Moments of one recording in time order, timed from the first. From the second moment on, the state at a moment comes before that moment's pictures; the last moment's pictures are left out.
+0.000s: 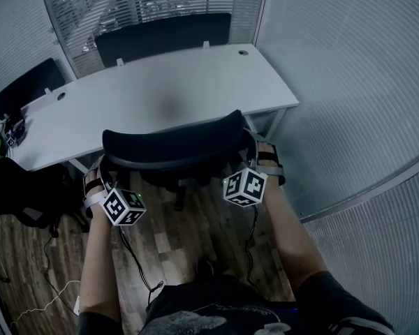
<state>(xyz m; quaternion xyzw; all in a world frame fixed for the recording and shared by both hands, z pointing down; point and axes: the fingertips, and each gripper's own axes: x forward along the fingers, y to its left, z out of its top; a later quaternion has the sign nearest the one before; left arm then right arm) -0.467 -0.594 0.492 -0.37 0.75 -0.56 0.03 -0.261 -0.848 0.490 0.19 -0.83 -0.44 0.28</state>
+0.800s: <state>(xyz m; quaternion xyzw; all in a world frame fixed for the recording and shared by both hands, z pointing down) -0.432 -0.532 0.472 -0.38 0.81 -0.44 0.01 -0.206 -0.789 0.471 0.25 -0.86 -0.37 0.25</state>
